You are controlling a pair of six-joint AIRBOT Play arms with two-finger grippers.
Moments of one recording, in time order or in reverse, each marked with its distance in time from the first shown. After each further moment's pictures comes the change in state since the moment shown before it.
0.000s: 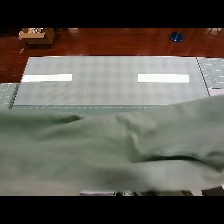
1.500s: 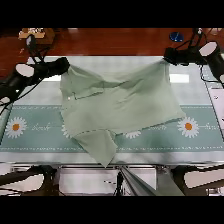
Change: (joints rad) left arm -0.486 -0.901 -0.981 -0.087 1.139 0.372; right arm 0.060 -1.041 -0.407 0.277 -0.936 -0.054
